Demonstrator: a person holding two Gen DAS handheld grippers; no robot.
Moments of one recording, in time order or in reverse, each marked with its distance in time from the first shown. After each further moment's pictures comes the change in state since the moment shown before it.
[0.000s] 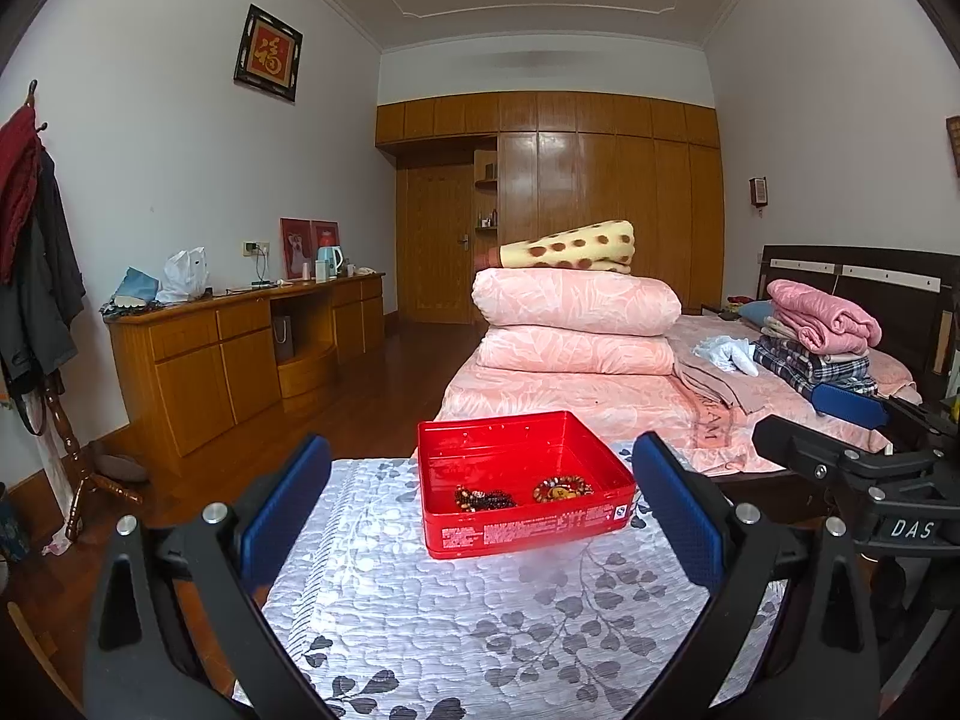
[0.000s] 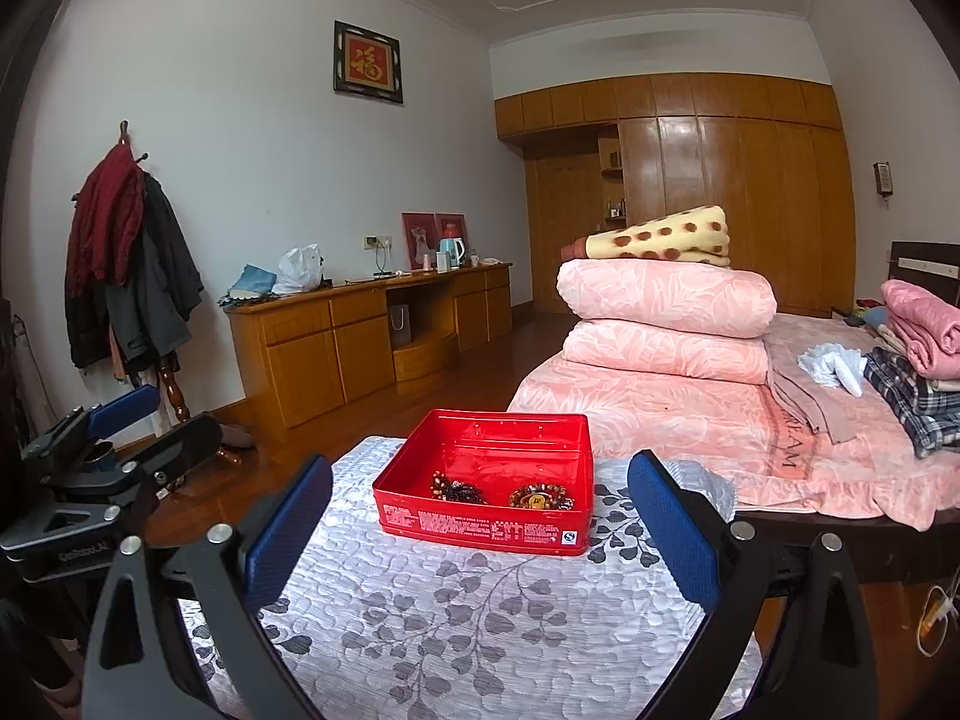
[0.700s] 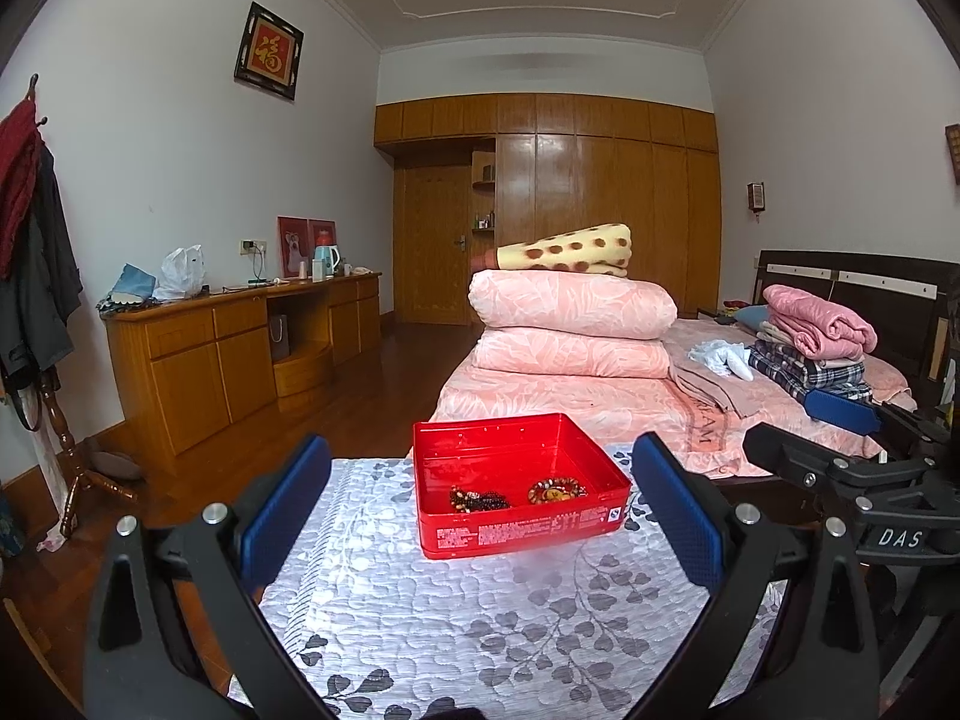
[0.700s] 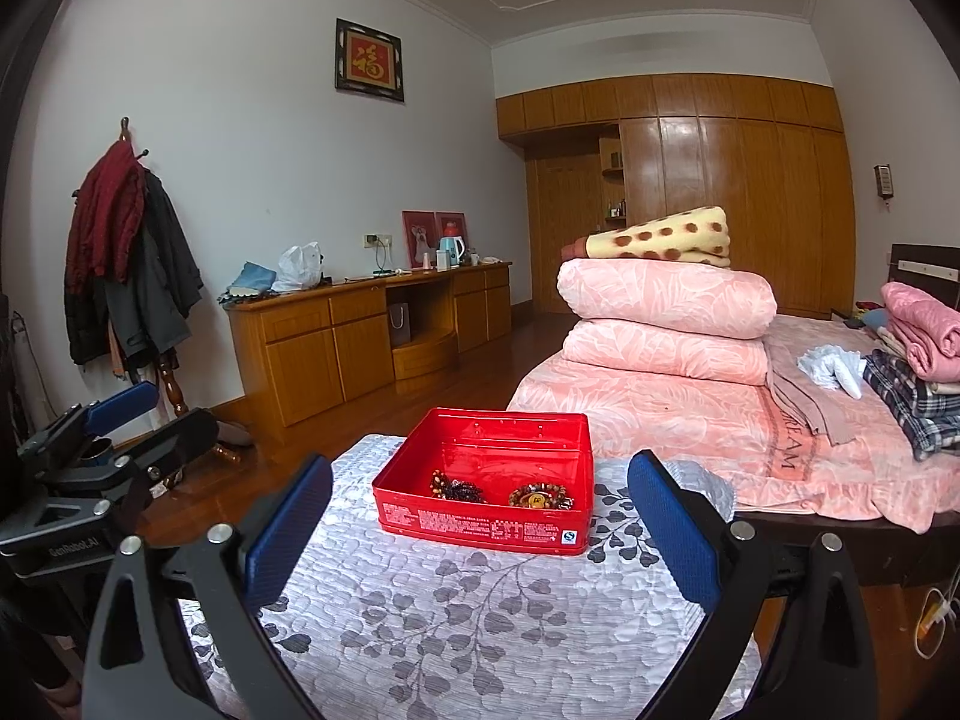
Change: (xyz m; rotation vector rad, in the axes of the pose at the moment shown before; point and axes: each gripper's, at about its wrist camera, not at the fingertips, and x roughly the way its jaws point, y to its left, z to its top) left arm -0.004 0.005 0.002 -0.012 -0.001 -0.011; right arm -0.001 0.002 0.001 -0.004 0.002 -0.001
